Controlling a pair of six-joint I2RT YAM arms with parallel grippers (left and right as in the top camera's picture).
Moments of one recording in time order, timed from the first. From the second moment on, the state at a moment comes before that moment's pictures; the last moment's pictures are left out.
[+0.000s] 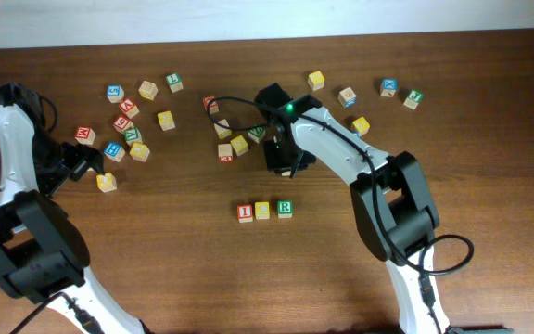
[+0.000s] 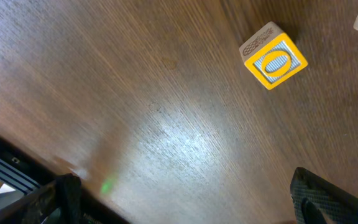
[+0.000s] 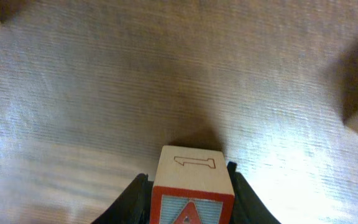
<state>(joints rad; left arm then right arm) 0.41 2.06 1.82 -1.55 0.00 -0.60 0.51 2.27 1.80 -1.03 -0.03 0.36</state>
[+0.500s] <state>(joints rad) 0.41 2.06 1.82 -1.55 0.00 -0.60 0.49 2.07 1.68 -1.32 -0.05 0.38</state>
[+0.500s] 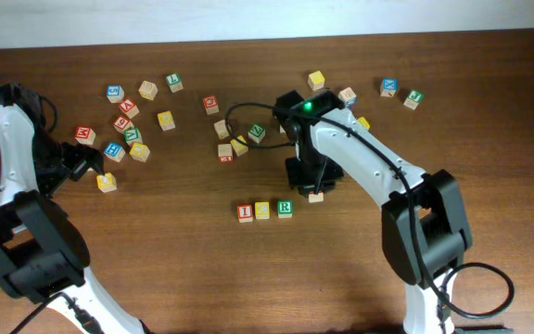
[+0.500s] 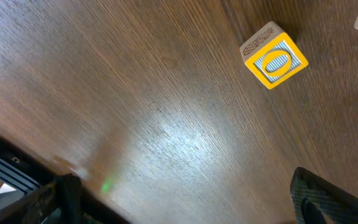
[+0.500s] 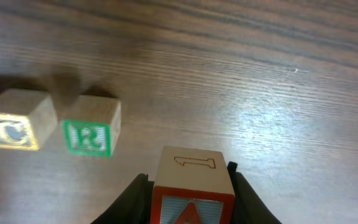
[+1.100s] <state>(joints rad) 0.41 2.06 1.82 -1.55 0.00 -0.60 0.49 2.07 1.46 -1.06 -0.12 0.39</state>
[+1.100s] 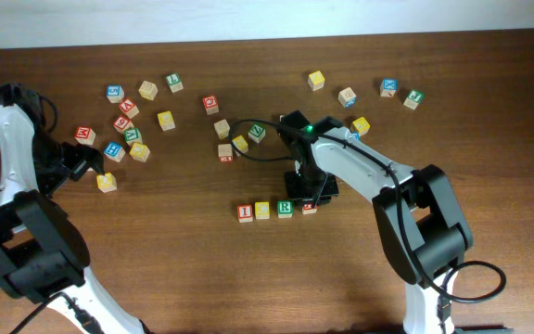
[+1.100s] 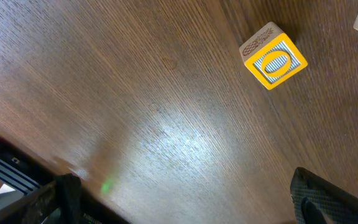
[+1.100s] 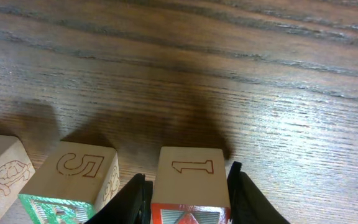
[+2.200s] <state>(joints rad) 0.41 2.06 1.82 -1.55 0.00 -0.60 0.49 2.07 1.49 -1.14 -0.16 0.37</state>
